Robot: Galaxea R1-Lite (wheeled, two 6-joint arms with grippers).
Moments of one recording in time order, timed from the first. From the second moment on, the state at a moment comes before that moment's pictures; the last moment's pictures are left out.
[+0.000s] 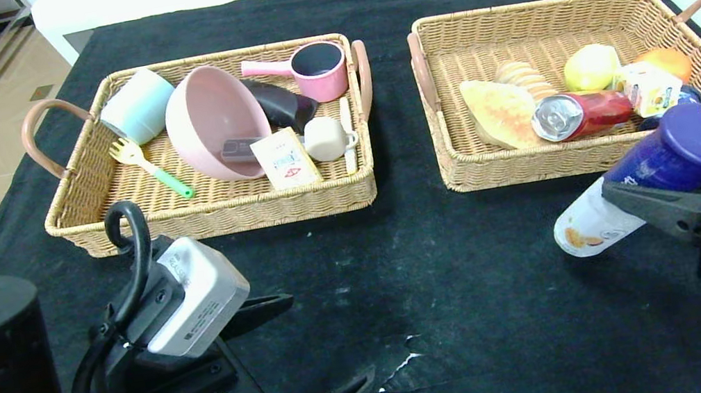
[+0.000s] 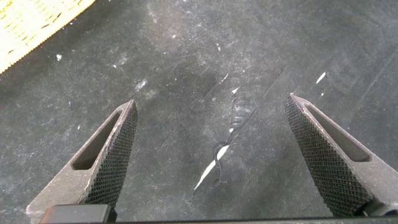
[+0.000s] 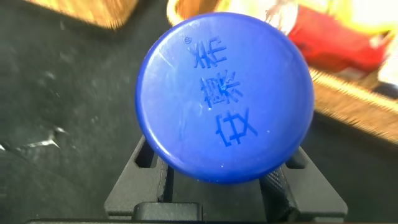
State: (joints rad) left arm -0.77 1.29 -0.63 -0.33 -0.02 0.16; right arm 0.64 1.19 -0.69 -0.40 -0.26 -0.10
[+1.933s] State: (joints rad) left arm -0.76 1.35 -0.63 -0.37 -0.01 0.15; right arm 0.60 1.61 -1.00 -0.82 -0.26 -0.08
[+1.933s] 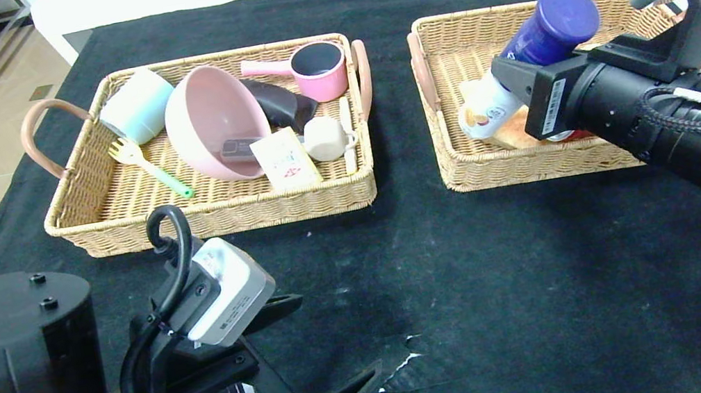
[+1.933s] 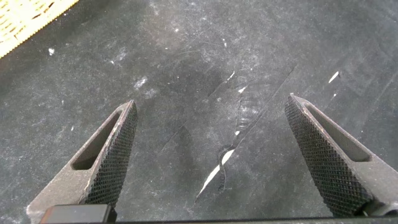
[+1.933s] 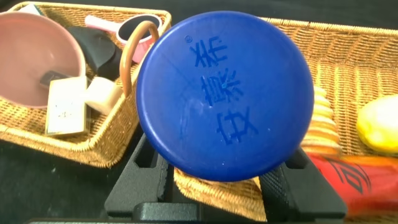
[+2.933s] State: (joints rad) left arm -0.76 1.35 -0.62 -0.38 -0.01 0.15; right arm 0.59 1.67 -1.08 -0.82 -0.26 -0.09
